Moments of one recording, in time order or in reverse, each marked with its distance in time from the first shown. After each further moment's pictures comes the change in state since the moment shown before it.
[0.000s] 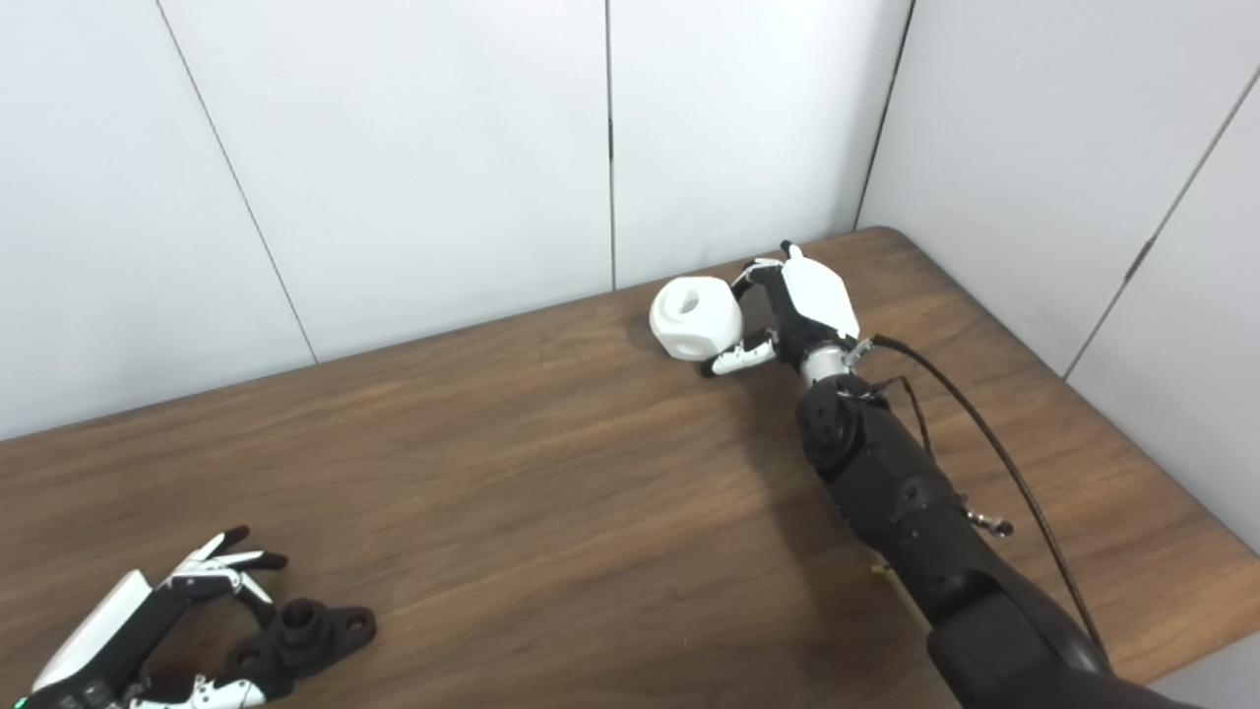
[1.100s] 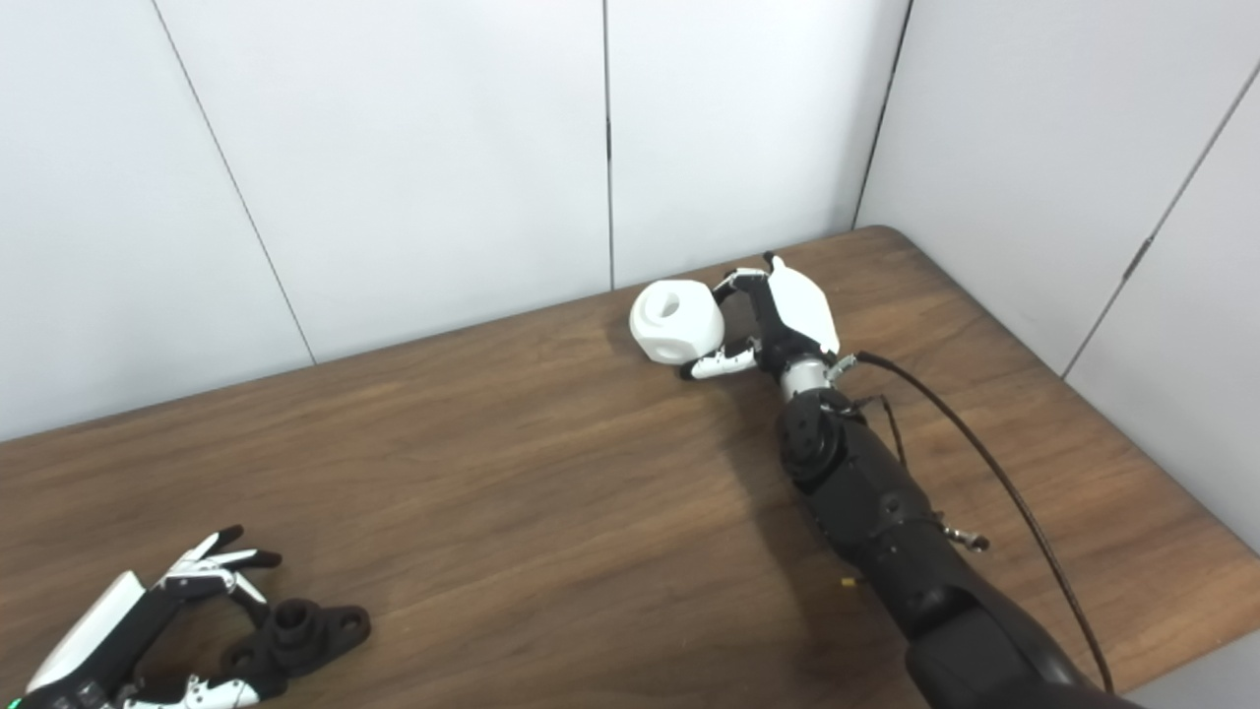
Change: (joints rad) left arm -0.006 0.003 0.010 0.034 -0.009 -0.032 0.000; right arm 0.012 0.060 -0.018 -0.015 0.079 -0.026 -0.033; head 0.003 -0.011
